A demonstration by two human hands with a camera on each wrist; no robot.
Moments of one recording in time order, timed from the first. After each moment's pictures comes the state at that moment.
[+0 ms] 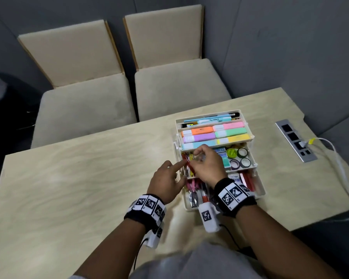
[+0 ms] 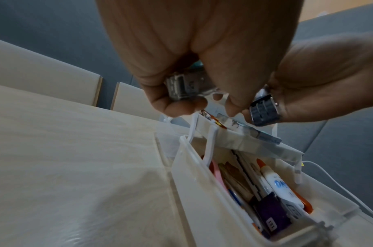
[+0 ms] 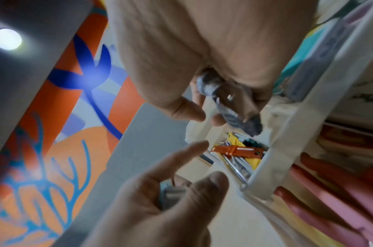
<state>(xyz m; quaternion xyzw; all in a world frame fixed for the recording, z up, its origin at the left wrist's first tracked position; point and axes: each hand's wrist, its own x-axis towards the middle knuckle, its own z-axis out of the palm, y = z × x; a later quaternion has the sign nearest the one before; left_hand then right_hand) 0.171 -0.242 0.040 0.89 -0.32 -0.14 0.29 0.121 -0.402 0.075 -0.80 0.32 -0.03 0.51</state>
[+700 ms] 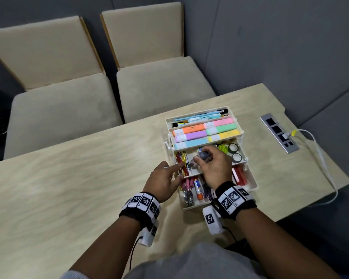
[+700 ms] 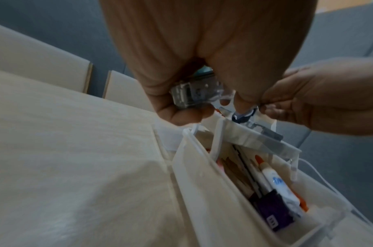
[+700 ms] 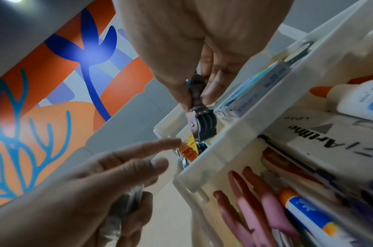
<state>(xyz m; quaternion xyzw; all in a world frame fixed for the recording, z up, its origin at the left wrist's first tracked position) 0.186 -0.244 0.033 0.86 -0.37 -0.20 0.29 0.097 -0.412 0.058 -0.82 0.32 -0.22 0.41</state>
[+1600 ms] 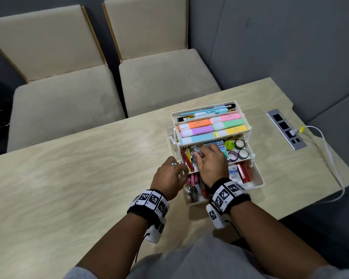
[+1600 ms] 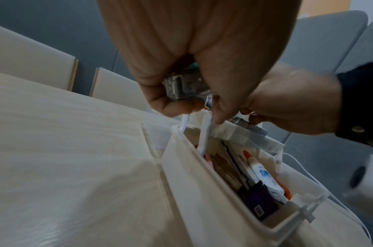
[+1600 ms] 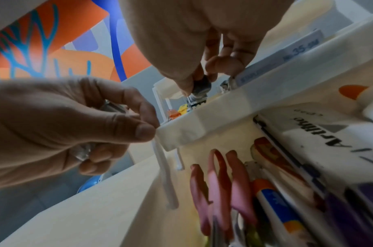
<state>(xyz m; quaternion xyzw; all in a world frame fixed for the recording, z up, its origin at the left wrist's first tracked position) 0.181 -0.247 0.030 0.87 -0.36 -0.20 0.27 0.109 -0.398 0.038 -0.91 0.27 -0.19 0.25</state>
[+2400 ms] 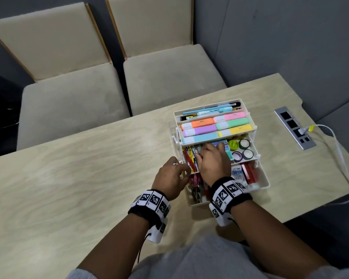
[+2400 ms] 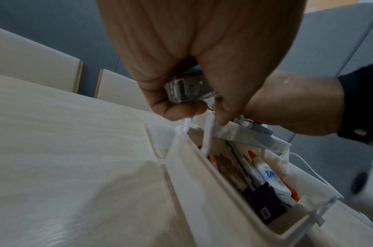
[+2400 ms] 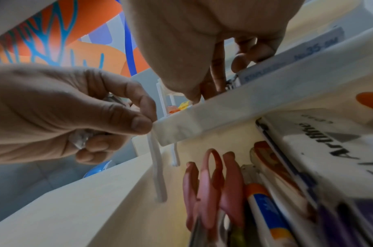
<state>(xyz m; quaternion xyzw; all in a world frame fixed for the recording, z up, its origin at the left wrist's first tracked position) 0.183 -0.248 0.028 0.86 -0.37 -0.20 0.28 0.122 -0.403 0.033 -0.95 0.27 -0.04 0.12</state>
